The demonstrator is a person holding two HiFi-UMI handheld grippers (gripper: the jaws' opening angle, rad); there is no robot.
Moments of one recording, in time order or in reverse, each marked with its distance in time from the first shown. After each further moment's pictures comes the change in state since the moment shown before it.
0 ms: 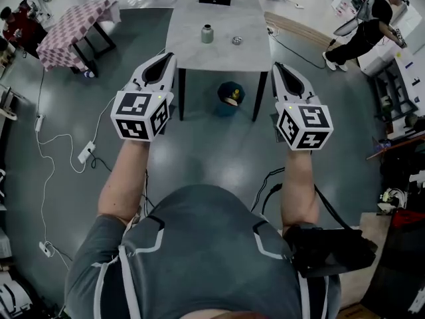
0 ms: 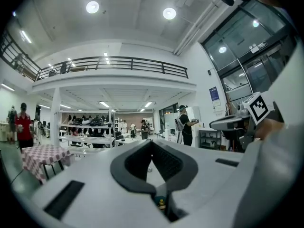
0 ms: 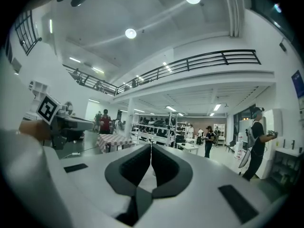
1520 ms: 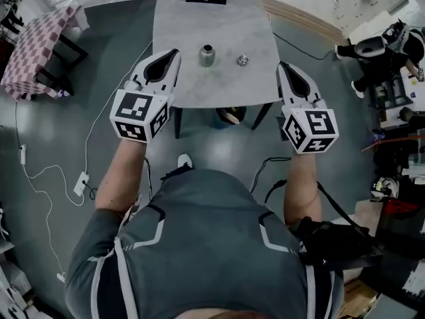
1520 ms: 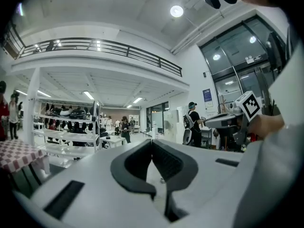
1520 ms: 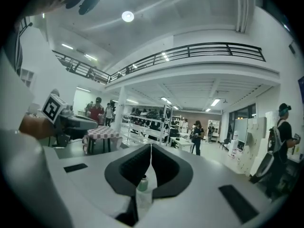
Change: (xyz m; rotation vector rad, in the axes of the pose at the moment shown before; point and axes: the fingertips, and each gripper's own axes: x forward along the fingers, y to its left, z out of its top) left arm 0.289 0.193 -0.058 -0.031 0.020 -0.218; right arm 0.313 -0.080 -0.033 -0.030 0.097 -0.076
